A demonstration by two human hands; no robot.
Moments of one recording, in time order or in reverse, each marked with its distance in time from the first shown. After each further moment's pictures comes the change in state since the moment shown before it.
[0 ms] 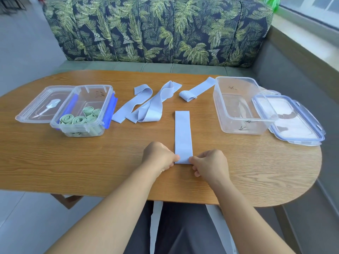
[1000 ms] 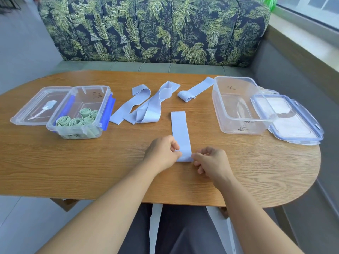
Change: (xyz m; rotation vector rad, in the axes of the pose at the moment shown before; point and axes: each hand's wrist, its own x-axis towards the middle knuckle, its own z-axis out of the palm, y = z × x) left_hand 0.014 0.004 -0.002 0.381 -0.017 0.449; right_hand 0.013 0.008 -0.006 0.274 -0.073 -0.039
